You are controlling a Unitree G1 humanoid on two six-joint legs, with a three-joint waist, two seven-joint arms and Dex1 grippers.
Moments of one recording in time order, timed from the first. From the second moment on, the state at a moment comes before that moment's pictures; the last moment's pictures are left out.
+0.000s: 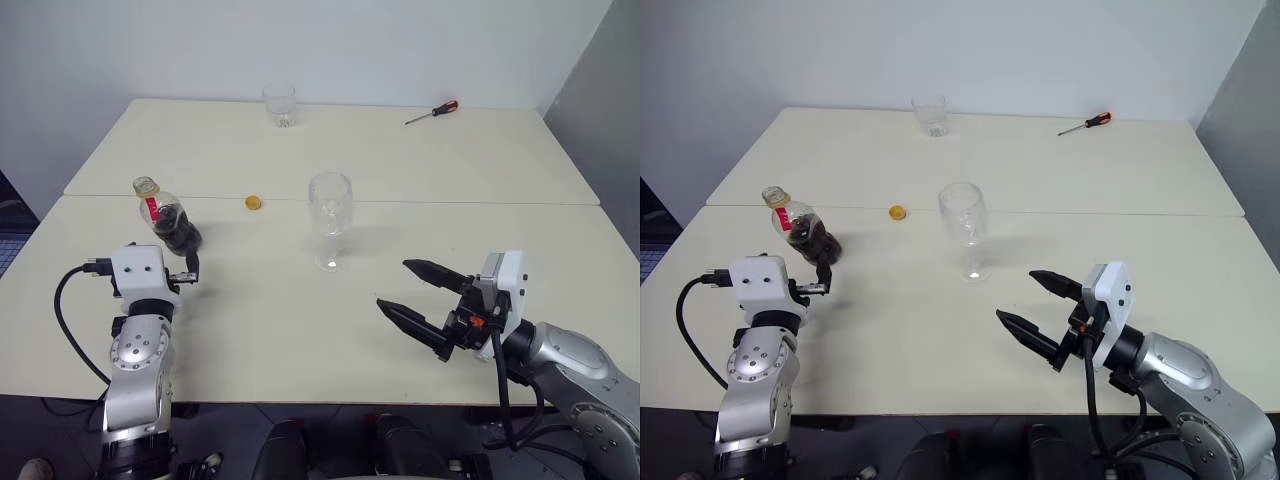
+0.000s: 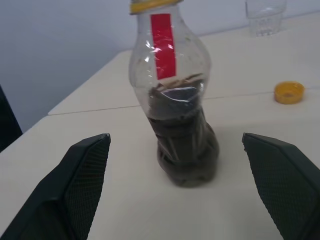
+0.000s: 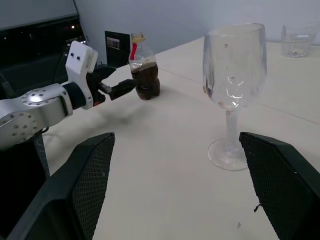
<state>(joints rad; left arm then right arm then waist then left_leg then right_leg) -0.13 0.35 0.32 -0.09 -0.07 0.17 -0.01 0.03 -0.55 -0.09 -0.85 0.79 0.67 0.52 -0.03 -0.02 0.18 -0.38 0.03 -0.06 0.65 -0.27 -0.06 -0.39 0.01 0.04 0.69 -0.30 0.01</state>
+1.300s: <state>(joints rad) -0.61 0.44 0.34 0.74 -0.11 -0.20 -0.14 0.05 -0.66 -0.10 -0.91 0.89 0.66 0.46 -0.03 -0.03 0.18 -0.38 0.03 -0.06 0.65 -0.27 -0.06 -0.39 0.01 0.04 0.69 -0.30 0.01</state>
